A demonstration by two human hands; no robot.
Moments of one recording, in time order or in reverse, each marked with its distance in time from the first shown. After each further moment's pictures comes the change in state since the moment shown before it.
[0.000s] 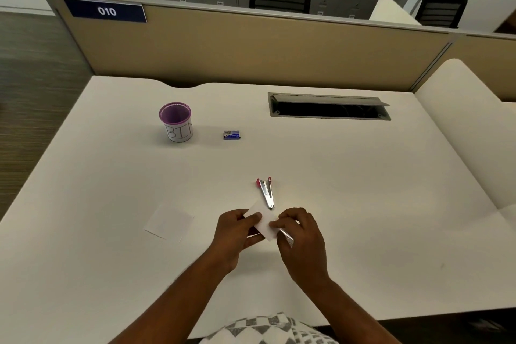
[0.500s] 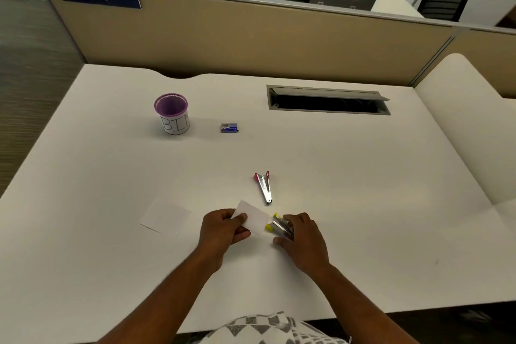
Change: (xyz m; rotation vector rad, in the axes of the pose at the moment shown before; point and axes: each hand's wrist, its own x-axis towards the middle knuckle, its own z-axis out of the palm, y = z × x) left_hand 0.013 -0.015 -0.024 0.043 0.135 0.022; right_hand -0.001 0.058 0.023 -0.100 -0.498 0.427
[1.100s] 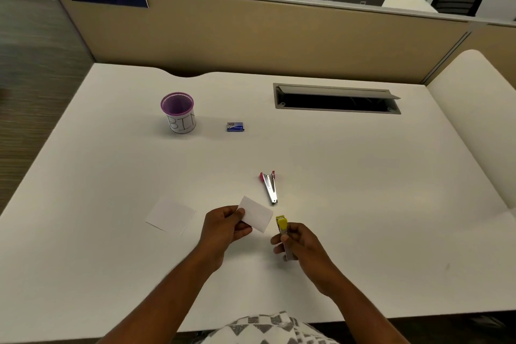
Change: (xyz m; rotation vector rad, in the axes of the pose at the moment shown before) left_hand 0.004 0.004 -0.005 -0.023 -0.018 0.009; right_hand -0.028 -0.015 -0.015 0.910 -0.304 0.101
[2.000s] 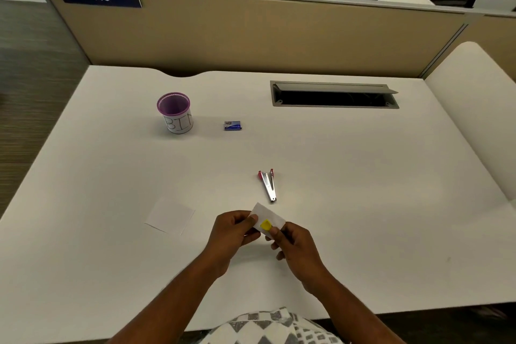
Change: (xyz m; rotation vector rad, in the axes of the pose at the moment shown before) left_hand -0.014 -0.007 0.011 0.124 -0.137 0.047; right_hand -0.001 -0.006 0.028 -0.045 0.129 -0.096
